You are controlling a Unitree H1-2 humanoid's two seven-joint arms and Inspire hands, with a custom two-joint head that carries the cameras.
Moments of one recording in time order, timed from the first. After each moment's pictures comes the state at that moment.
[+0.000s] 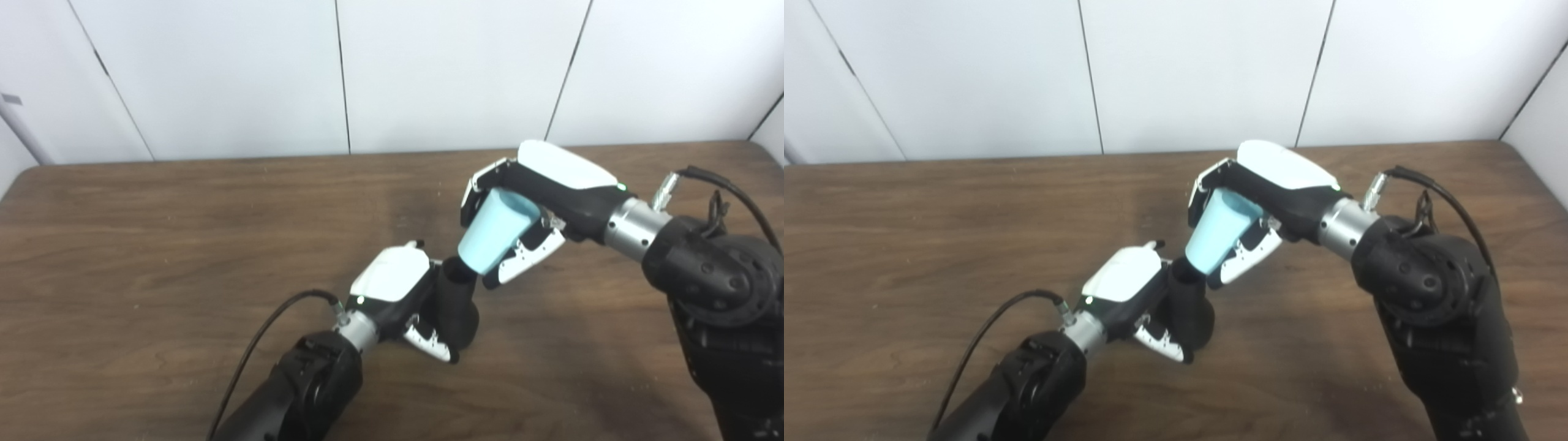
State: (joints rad) left arm -0.32 0.21 -0.70 -0.20 0.83 0.35 -0.31; right arm -0.47 -0.40 0.13 -0.65 -0.65 0.46 0.90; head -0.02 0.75
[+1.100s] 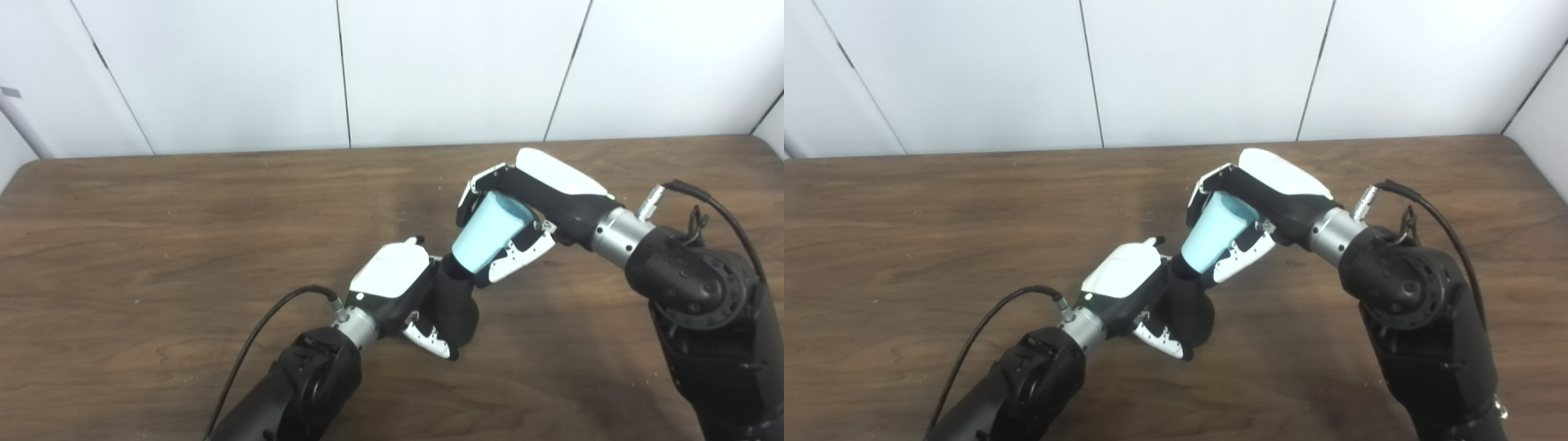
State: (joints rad) left arm -0.32 0.21 -0.70 -0.21 0.83 0.35 -0.31; right arm -0.42 -0.36 0.14 -0.59 -0.65 0.46 0.81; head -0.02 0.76
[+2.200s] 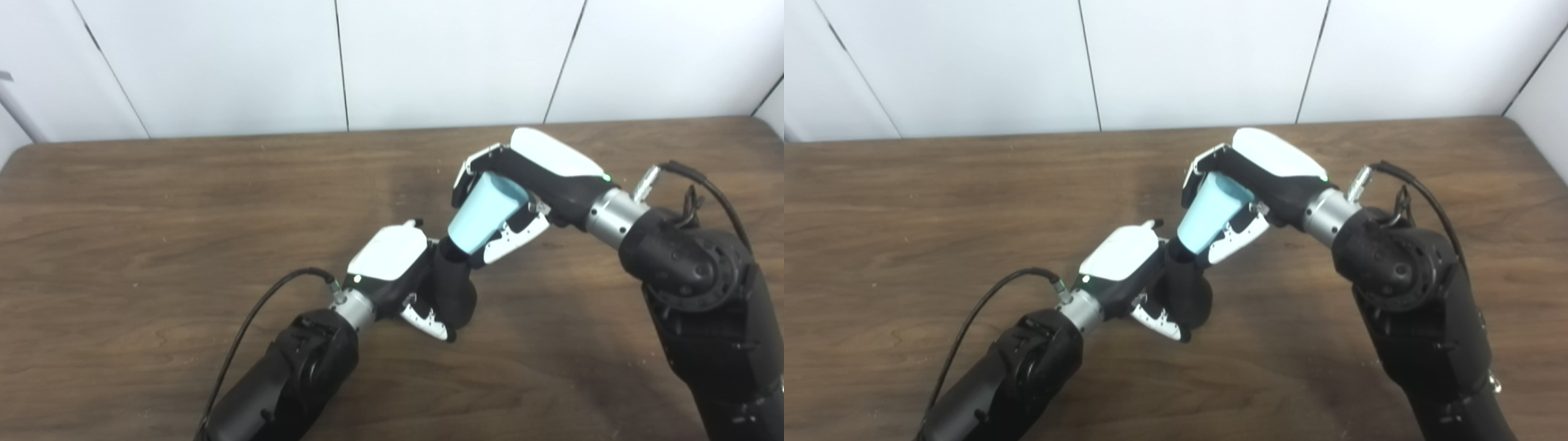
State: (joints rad) left arm -0.32 0.22 -0.70 -0.21 0.82 0.34 -0.31; right arm -0.44 -0.37 0.17 -0.59 -0.66 0.47 0.82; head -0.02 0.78
